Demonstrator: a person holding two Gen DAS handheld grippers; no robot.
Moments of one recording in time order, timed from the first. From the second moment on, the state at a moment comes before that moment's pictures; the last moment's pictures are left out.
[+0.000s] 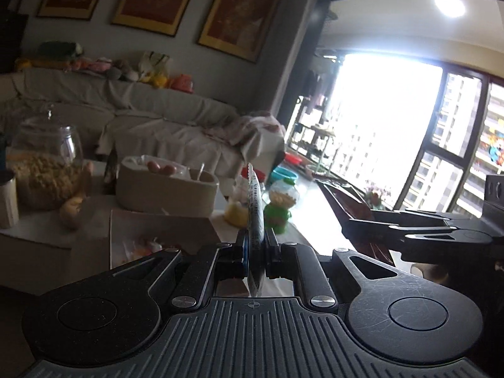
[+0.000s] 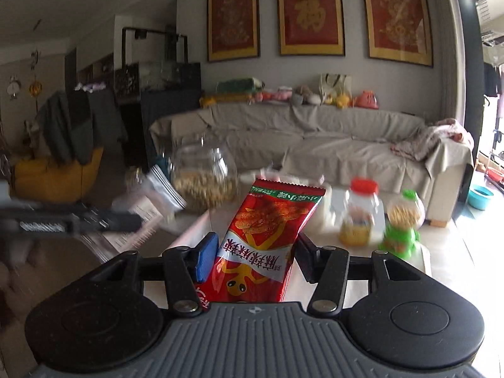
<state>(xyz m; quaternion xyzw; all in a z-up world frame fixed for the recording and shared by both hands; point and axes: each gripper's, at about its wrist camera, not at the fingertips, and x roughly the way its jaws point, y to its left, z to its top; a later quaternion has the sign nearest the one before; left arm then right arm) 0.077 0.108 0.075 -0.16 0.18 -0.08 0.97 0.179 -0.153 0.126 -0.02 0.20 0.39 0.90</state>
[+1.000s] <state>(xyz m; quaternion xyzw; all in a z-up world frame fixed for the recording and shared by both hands) 0.090 0.148 -0.043 -0.27 0.32 0.01 0.91 0.291 -0.040 0.057 -0.02 0.34 0.38 0.86</state>
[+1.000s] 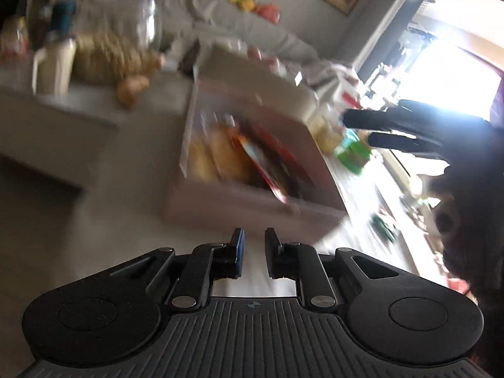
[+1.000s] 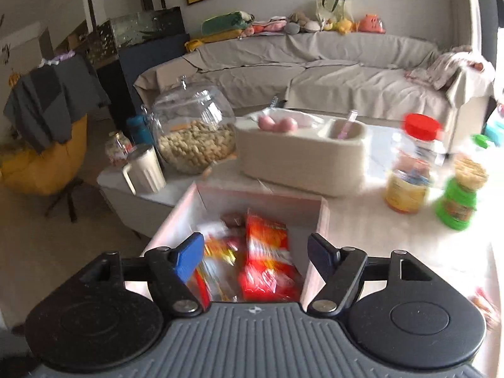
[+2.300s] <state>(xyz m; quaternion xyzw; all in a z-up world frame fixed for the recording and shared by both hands) 0.115 0.019 -0.058 -0.20 0.36 -0.07 0.91 0.337 -0.239 -0.066 0.13 0.42 0.13 0.89</state>
